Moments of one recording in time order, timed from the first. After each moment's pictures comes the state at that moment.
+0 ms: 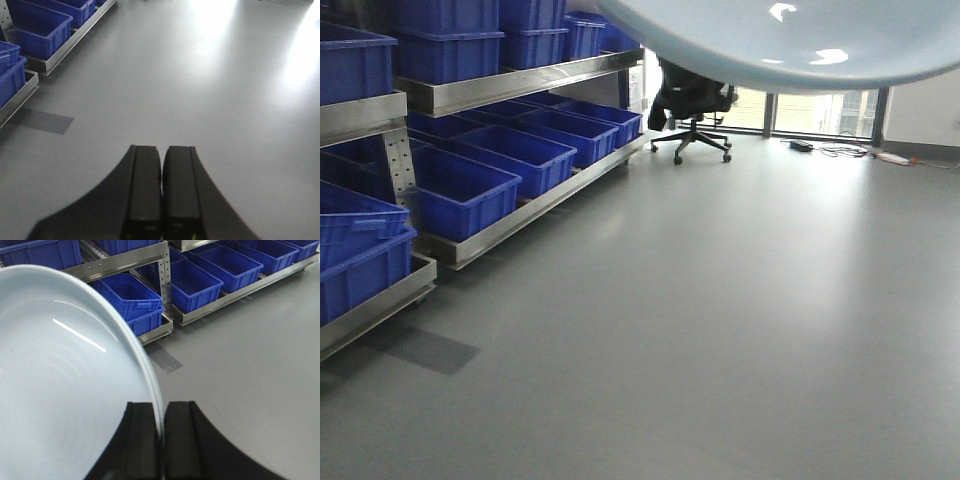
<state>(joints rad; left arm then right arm) -0.26 0.47 -0.41 -0.04 0.36 -0.05 0.50 0.70 -0.71 0.24 0.32 -0.11</state>
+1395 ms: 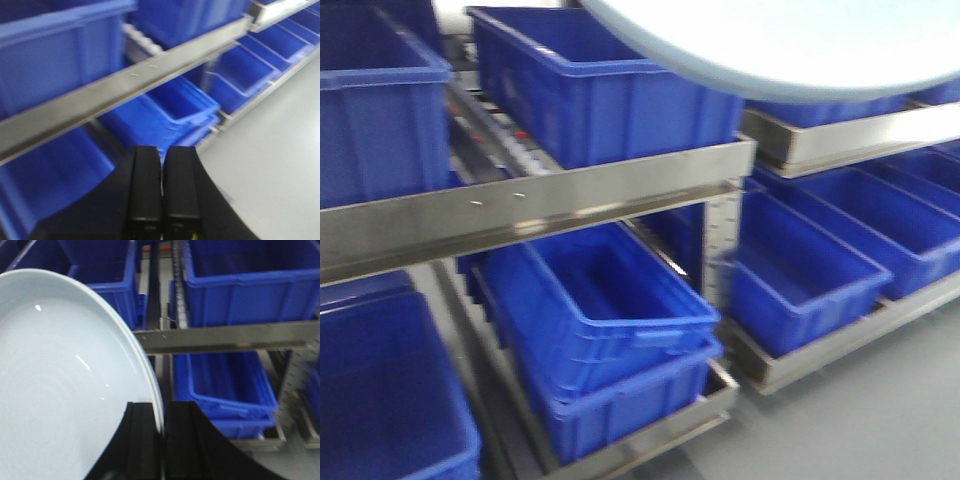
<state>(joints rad) -0.26 0.47 -0.41 -0.04 0.36 -0.05 0.50 0.70 -0.71 0.24 0.32 -0.11</state>
